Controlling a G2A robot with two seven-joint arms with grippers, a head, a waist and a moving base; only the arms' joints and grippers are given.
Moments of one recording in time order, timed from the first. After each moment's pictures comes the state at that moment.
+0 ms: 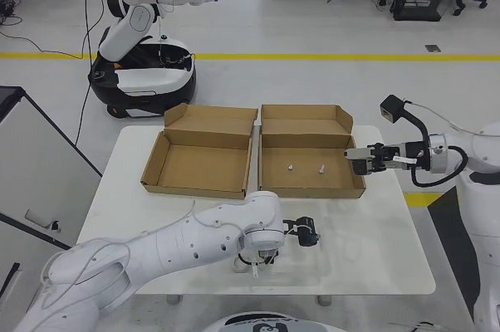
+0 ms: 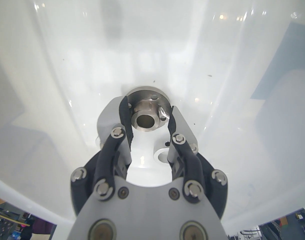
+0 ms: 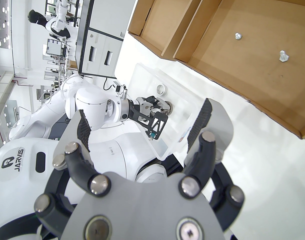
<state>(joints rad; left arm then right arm) 0.71 -1.32 -0.23 -1.65 0.72 -0.26 -1.51 -1.15 -0.93 1.58 -1.66 0.12 0.10 1.54</state>
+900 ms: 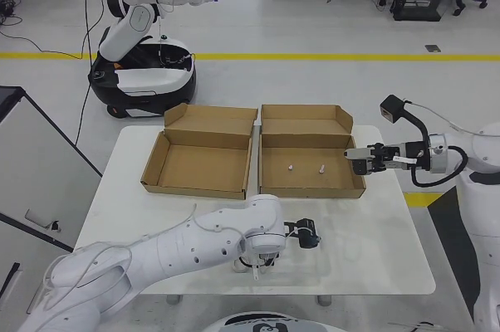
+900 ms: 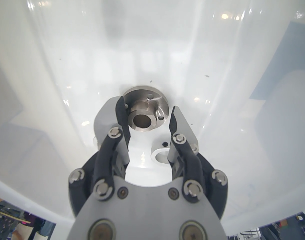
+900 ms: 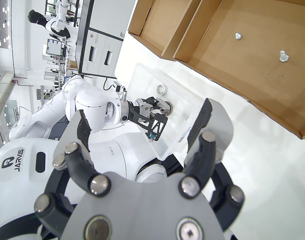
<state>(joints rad) 0.74 -1.33 -0.24 -1.66 0.76 -0.25 -1.54 -1.15 -0.93 1.58 -1.66 0.12 0.10 1.54</state>
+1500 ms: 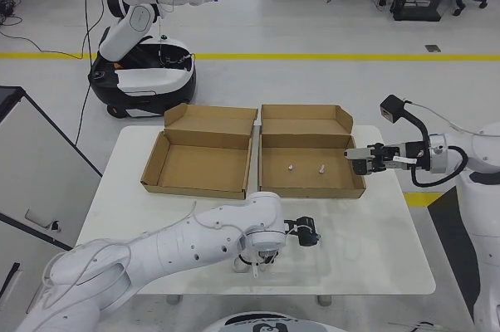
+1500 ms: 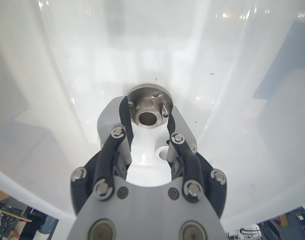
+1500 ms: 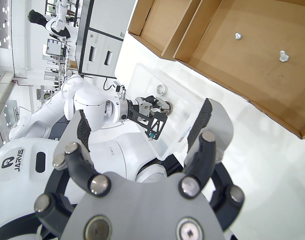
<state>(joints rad) 0.71 -1.33 -0.24 -1.65 0.74 -0.25 -1.54 -1.15 -0.93 1.58 -1.66 0.12 0.10 1.54</state>
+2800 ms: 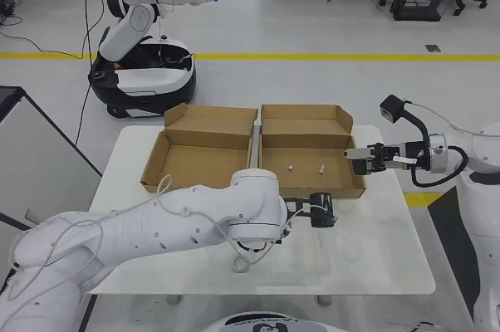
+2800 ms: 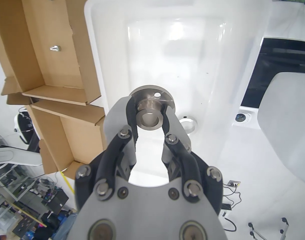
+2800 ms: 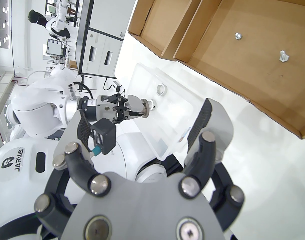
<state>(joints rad) 0.49 -1.23 -0.30 -1.95 0.63 -0.18 -1.54 -1.15 -0.93 1.58 -1.66 0.12 0.10 1.54</state>
